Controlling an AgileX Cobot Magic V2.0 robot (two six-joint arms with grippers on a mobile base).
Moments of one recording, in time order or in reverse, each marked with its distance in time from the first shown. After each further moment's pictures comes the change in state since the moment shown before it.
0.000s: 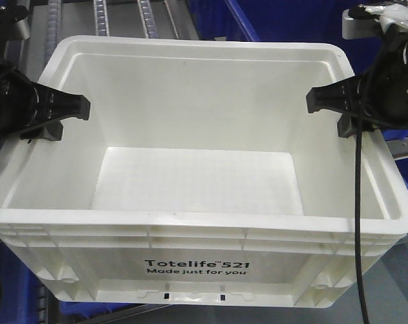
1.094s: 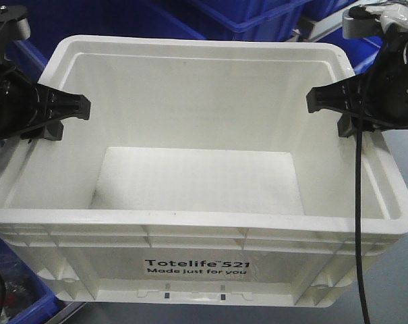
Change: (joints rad) left arm 0.000 0.000 0.000 0.000 -0.001 0.000; right arm 0.000 0.000 0.000 -0.001 -0.001 0.000
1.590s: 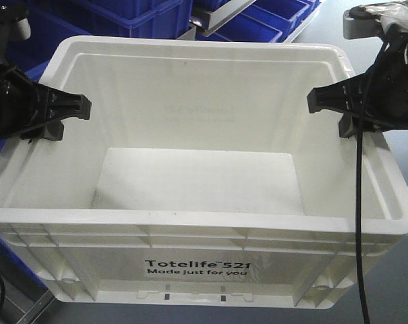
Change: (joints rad) left arm -0.001 0.000 0.000 -0.003 0.000 0.000; right arm 0.000 0.000 0.000 -0.001 0.004 0.000
